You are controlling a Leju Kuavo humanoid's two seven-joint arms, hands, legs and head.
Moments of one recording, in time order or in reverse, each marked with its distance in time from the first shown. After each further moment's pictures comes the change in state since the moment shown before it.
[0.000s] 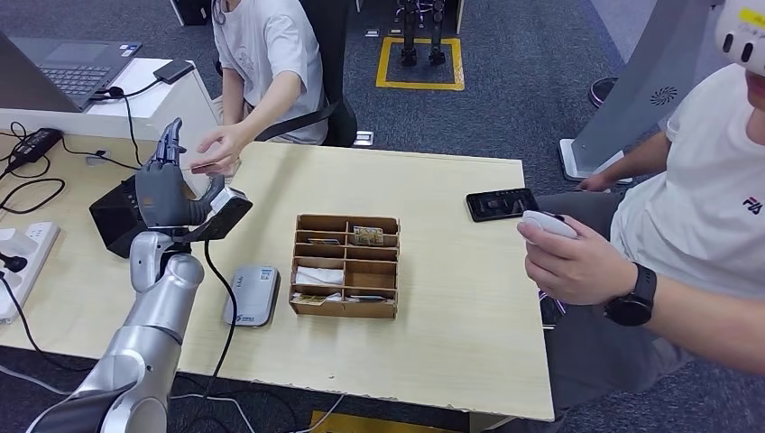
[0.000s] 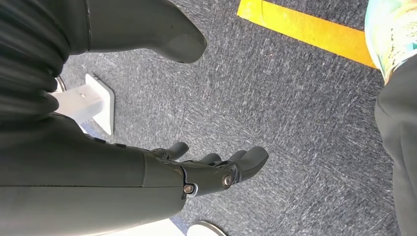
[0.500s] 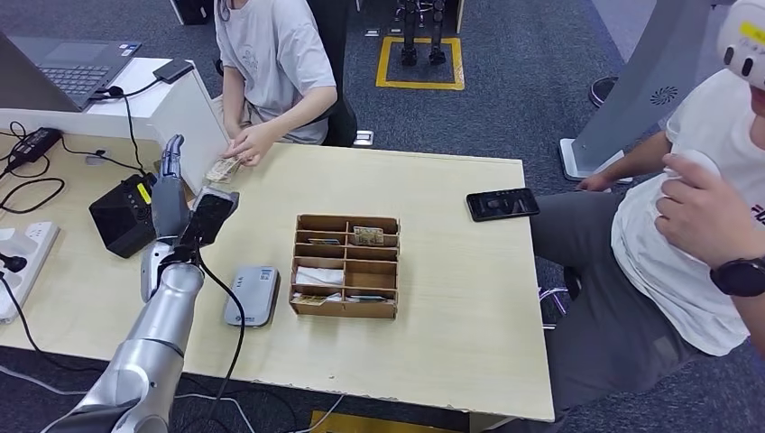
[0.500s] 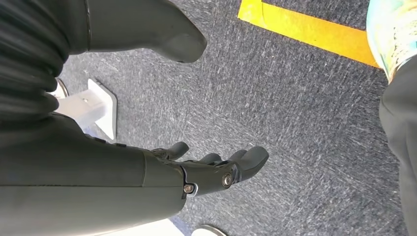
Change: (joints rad) left arm 0.082 -0.006 -0.054 -0.084 0.323 -0.263 0.016; right arm 0.002 0.000 -0.004 0.000 -0.019 -0.002 0.002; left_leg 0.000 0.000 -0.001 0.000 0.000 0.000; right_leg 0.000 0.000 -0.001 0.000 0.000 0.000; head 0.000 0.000
